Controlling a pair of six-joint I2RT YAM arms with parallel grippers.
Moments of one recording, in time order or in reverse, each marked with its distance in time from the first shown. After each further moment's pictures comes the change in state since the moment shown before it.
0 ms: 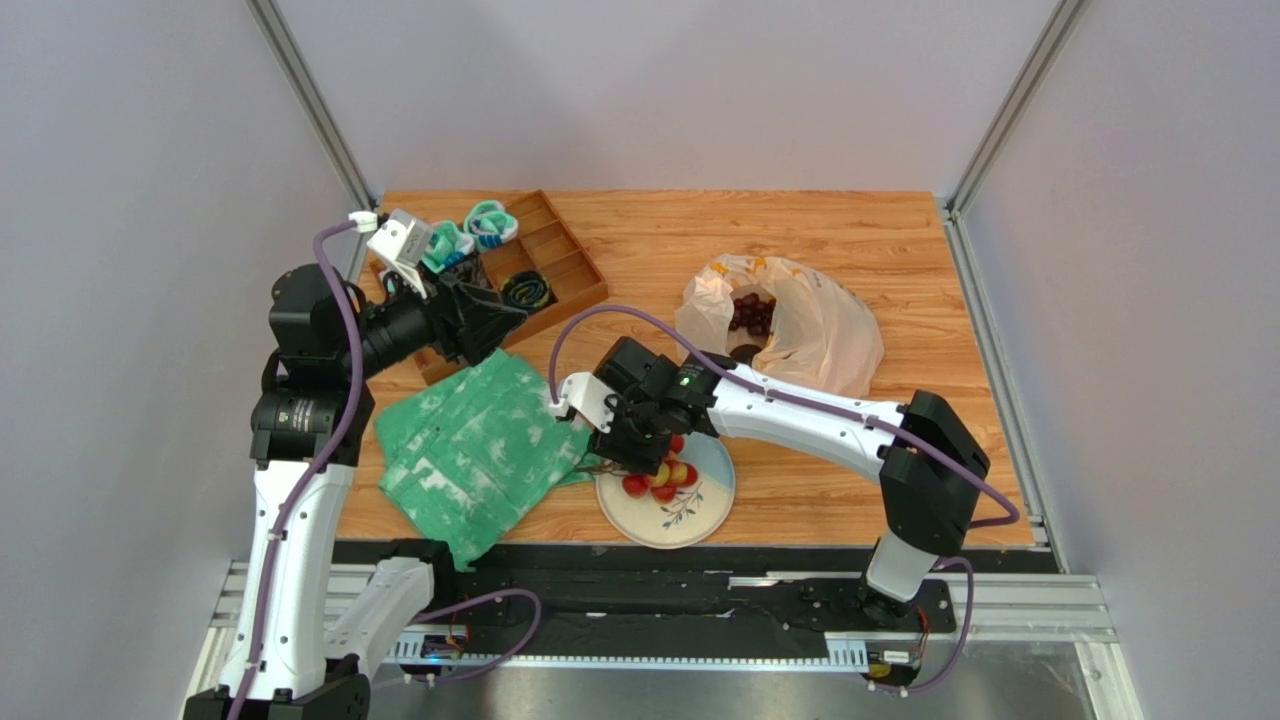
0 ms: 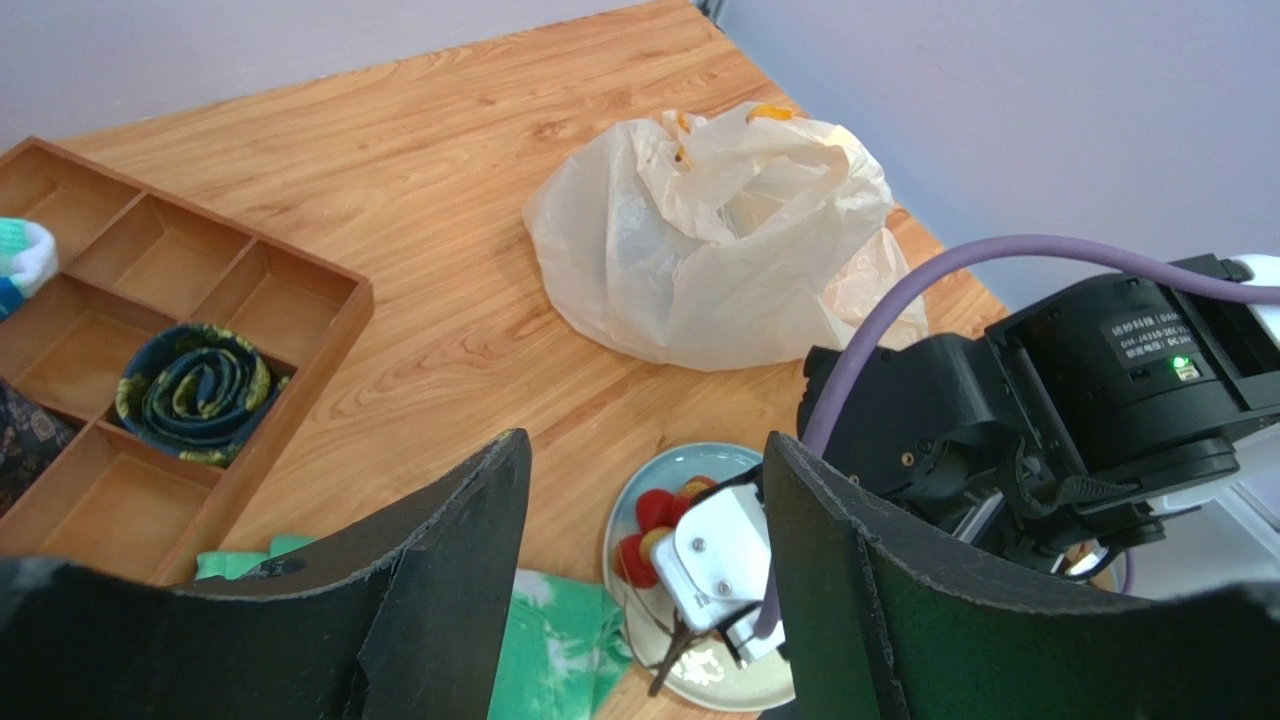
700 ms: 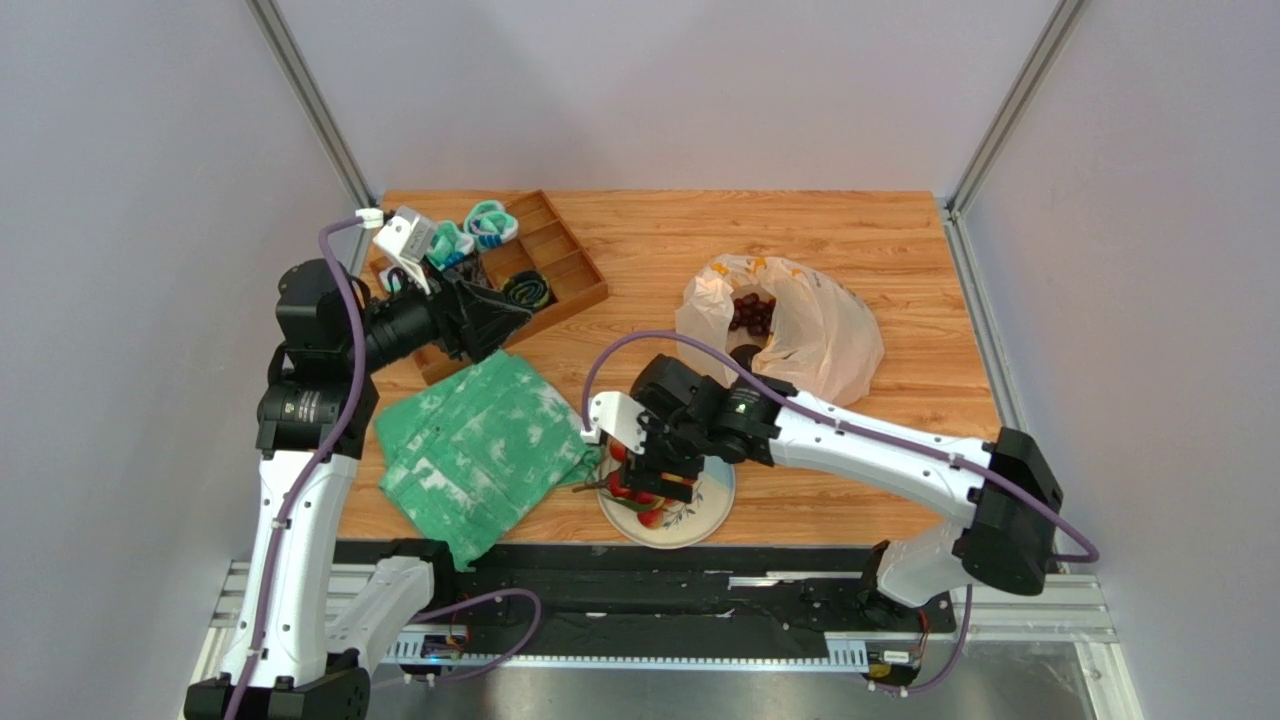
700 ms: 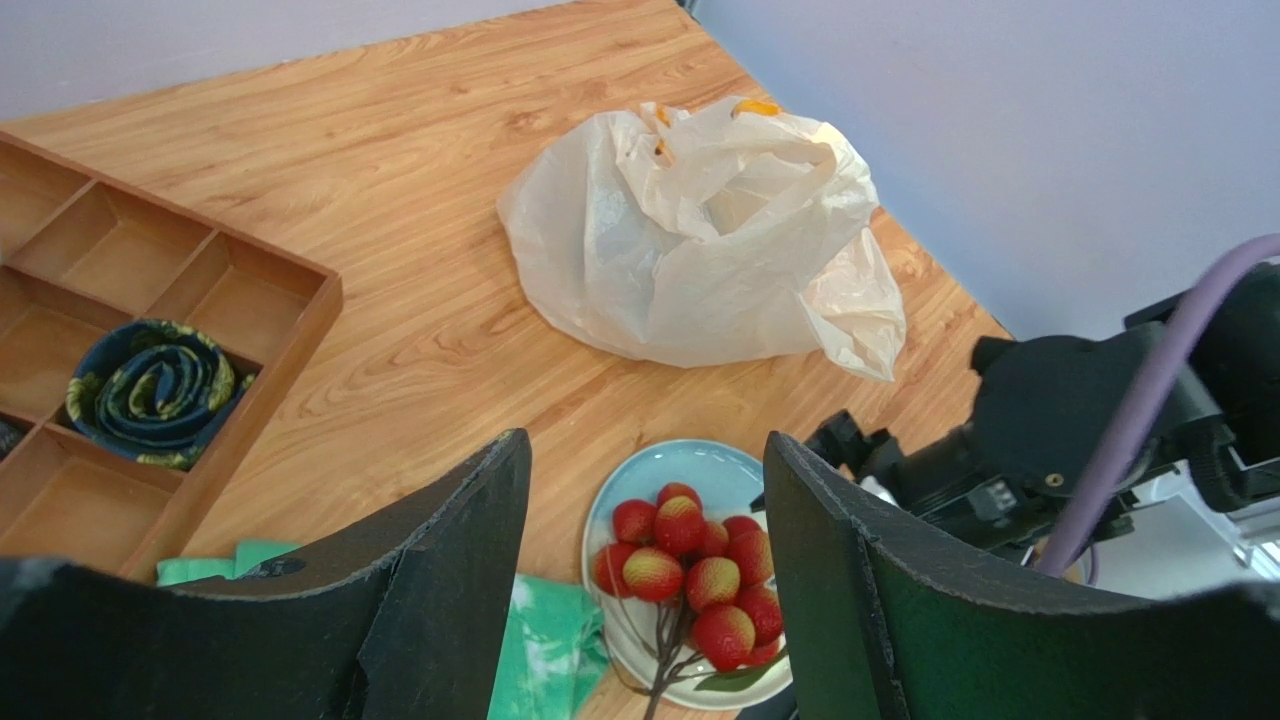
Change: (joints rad) left arm 0.001 0.017 -0.015 0.028 0.033 -0.029; right arm 0.053 -0.211 -0.118 -0.024 0.065 -0.049
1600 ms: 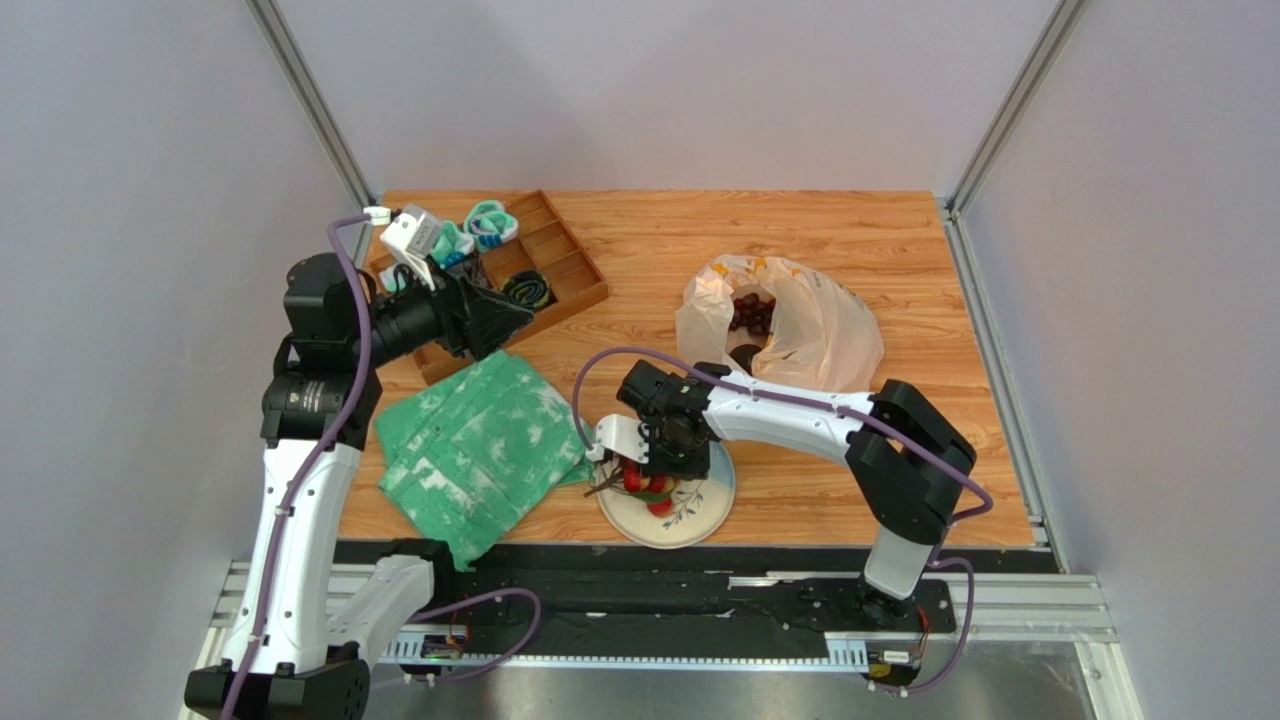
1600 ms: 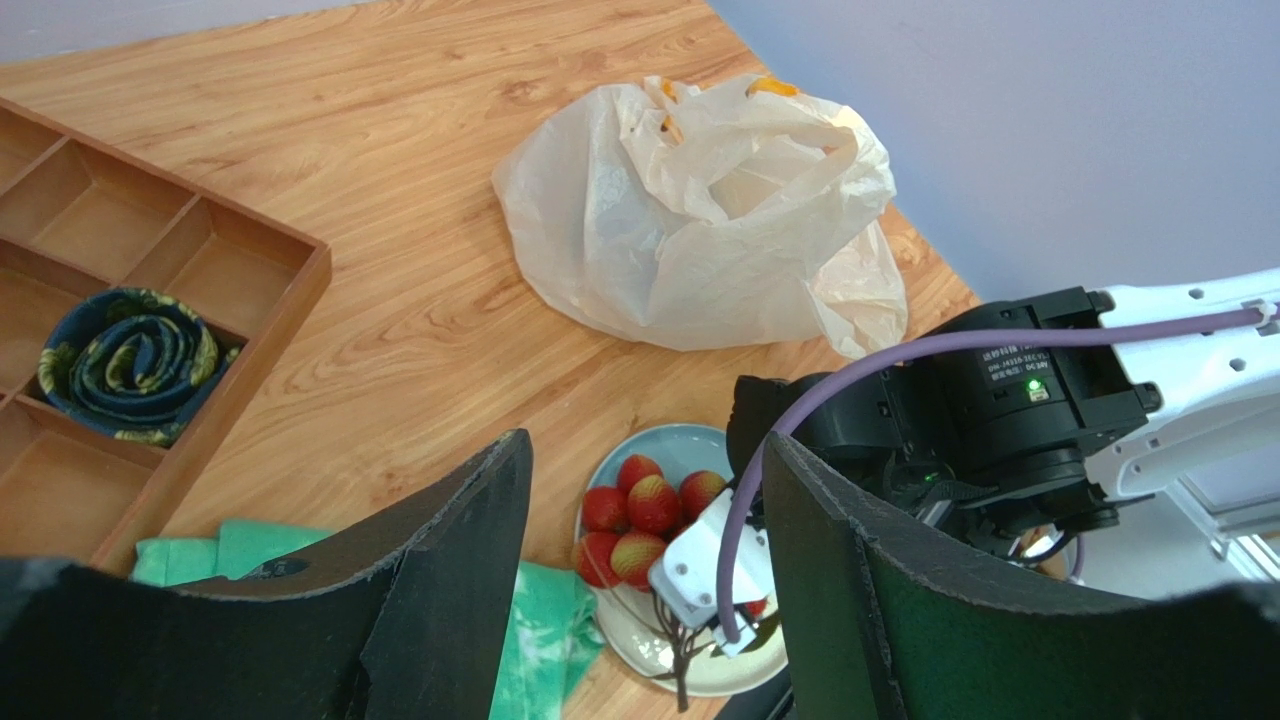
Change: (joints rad) left arm 0.000 0.031 0.000 -0.019 0.004 0.000; right arm -0.104 0.266 -0.022 -0.094 -0.036 -0.212
